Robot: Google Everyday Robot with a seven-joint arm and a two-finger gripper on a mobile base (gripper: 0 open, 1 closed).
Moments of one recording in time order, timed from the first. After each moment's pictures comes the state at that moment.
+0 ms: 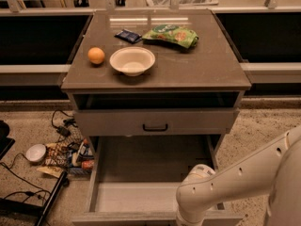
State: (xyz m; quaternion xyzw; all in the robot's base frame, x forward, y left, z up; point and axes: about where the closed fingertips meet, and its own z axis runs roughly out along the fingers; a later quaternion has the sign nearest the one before) arm 0.304 -0.121 0.431 0.54 -0.83 -0.06 0.06
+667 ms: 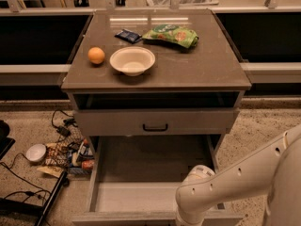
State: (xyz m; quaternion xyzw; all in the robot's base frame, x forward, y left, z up) arm 0.304 -0.121 0.431 0.55 -0.83 -0.06 0.06
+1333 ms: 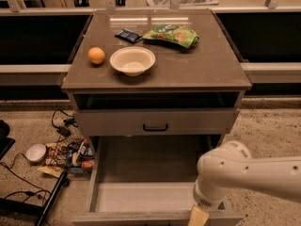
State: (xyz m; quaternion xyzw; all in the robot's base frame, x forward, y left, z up) arm 0.352 -0.162 0.514 0.52 -0.85 -0.05 0.01
